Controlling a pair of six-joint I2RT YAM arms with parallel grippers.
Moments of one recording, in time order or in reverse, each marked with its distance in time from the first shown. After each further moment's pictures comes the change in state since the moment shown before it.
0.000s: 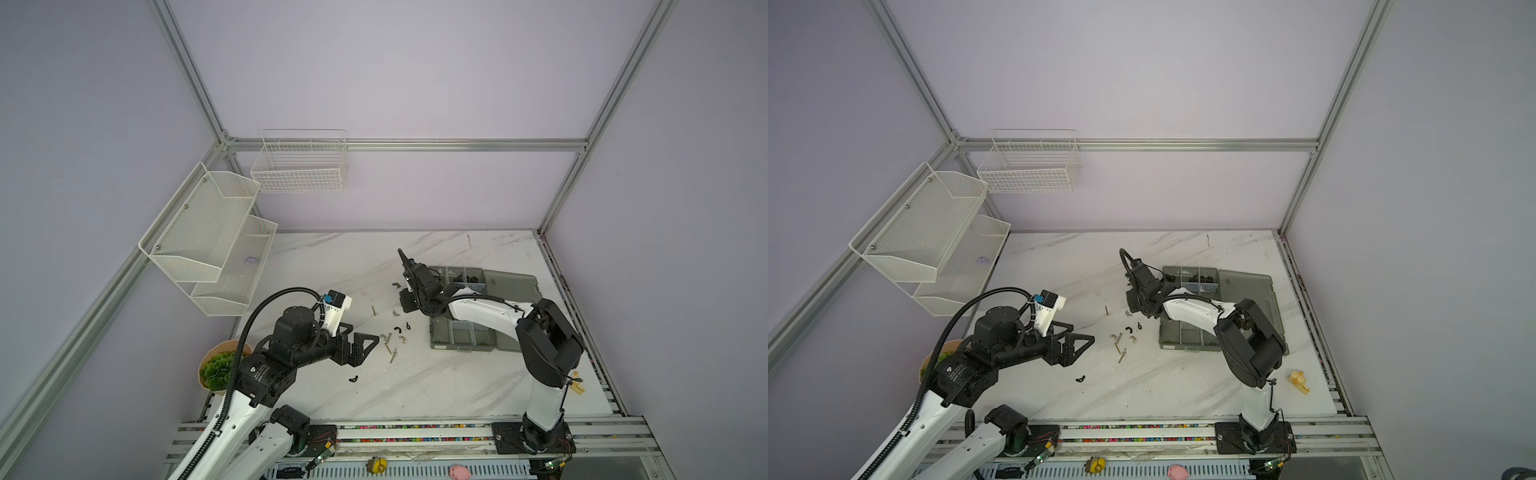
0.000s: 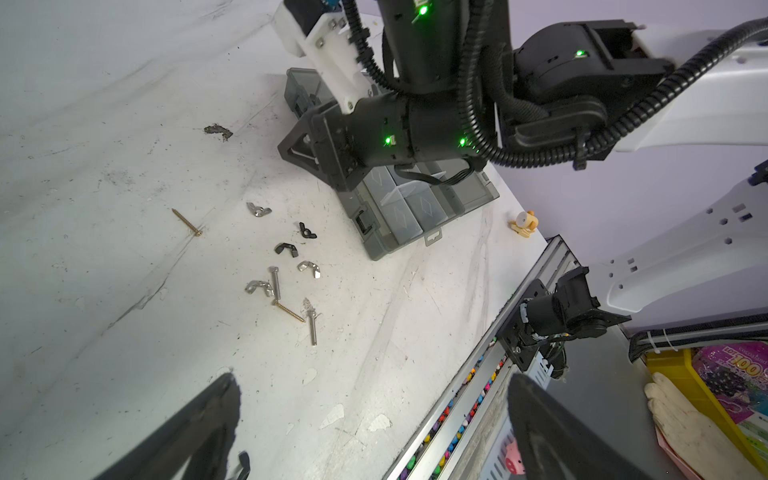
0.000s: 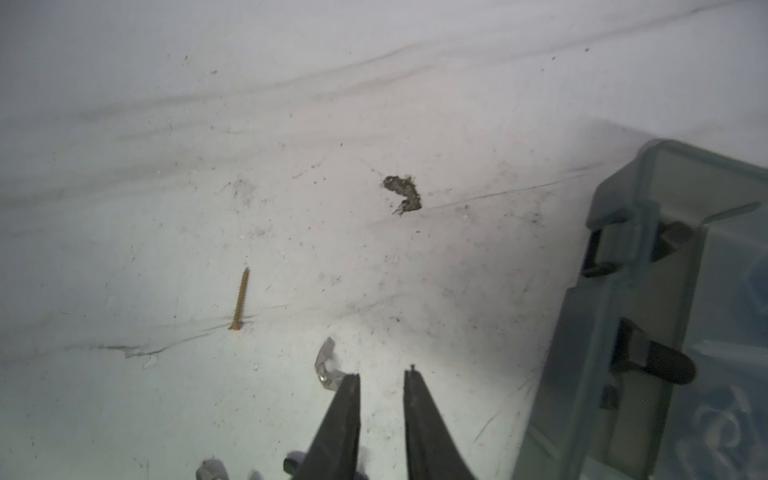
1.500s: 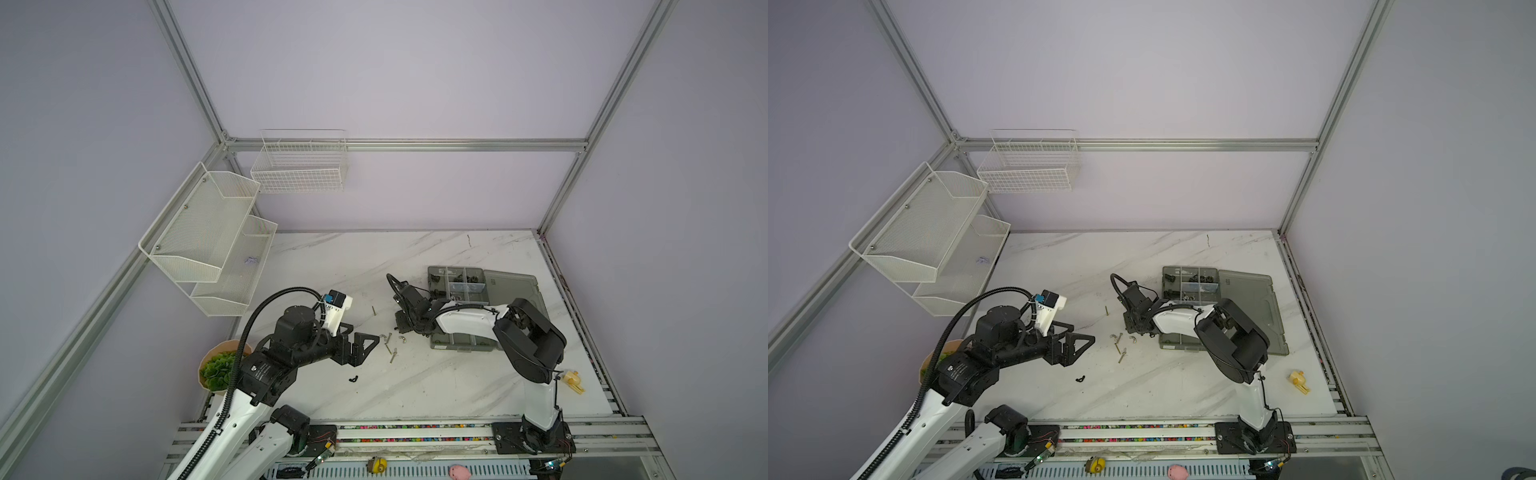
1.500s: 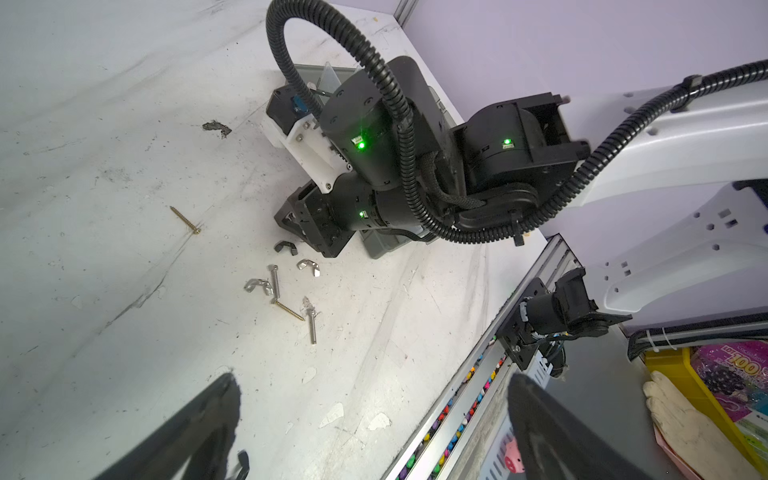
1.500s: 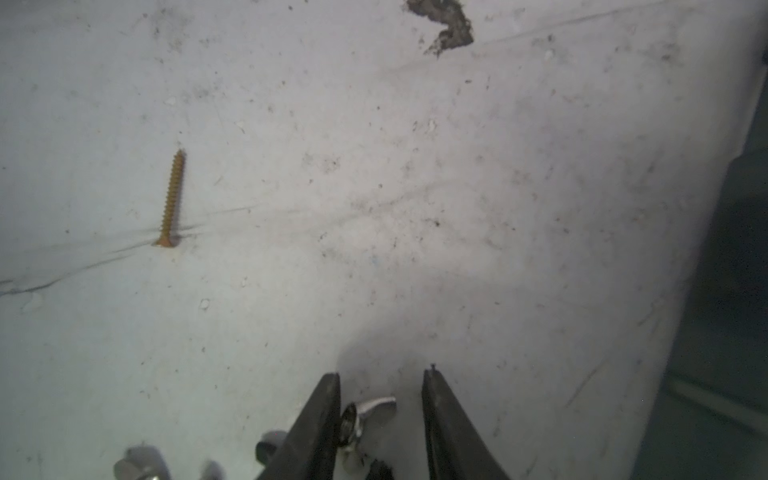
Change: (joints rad) left arm 0.000 0.008 0.000 0.000 0.003 0.000; right arm 0.096 0.111 -0.083 0.022 0.053 0.100
